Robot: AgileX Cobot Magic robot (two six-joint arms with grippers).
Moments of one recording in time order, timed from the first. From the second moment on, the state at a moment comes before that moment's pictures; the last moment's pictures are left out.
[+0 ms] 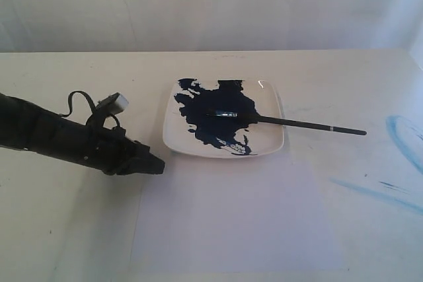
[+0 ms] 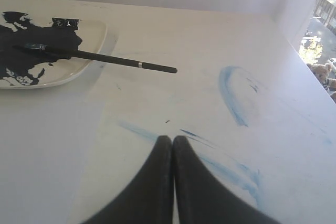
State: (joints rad) left arm -0.25 2.01 -0.97 -1.51 0.80 1.47; right arm 0.19 0.01 -0.01 -0.03 0.36 -0.07
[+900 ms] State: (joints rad) left arm -0.25 2.05 -0.98 -1.60 0.75 1.52; right arm 0.19 0.01 -0.01 -0.03 0.36 -0.07
